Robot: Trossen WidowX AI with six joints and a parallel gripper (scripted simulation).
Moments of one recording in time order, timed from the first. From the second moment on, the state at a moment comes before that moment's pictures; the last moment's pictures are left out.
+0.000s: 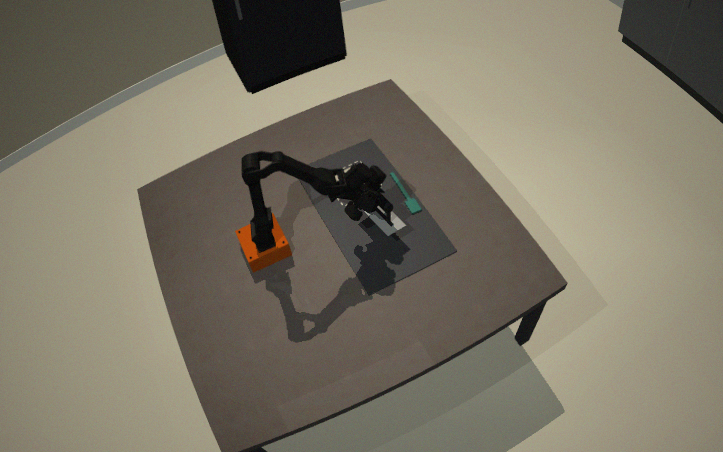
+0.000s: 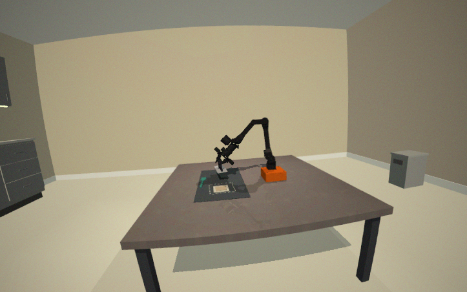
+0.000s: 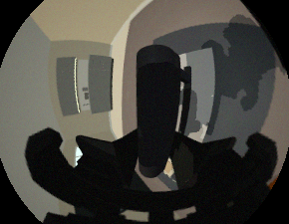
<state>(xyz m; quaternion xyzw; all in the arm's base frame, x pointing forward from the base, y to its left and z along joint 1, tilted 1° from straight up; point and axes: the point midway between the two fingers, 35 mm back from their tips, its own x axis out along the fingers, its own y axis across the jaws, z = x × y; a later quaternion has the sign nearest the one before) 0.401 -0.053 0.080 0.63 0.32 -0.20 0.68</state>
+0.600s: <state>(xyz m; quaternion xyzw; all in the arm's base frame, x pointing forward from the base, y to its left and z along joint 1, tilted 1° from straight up) 0.363 -0.104 0.054 0.59 0.39 -0.14 0.69</state>
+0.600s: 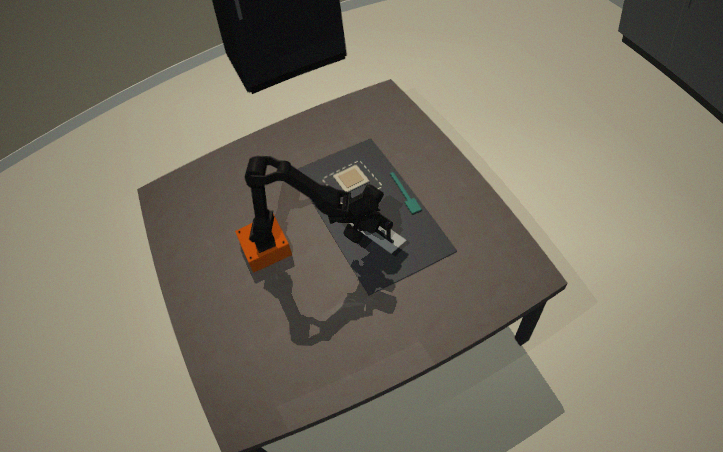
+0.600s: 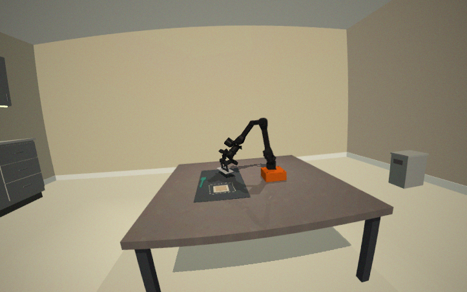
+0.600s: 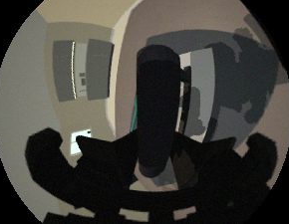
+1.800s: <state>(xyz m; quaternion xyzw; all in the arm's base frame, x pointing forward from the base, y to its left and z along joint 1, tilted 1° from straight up) 0.333 -0.133 0.017 0.59 0.40 -0.08 0.70</state>
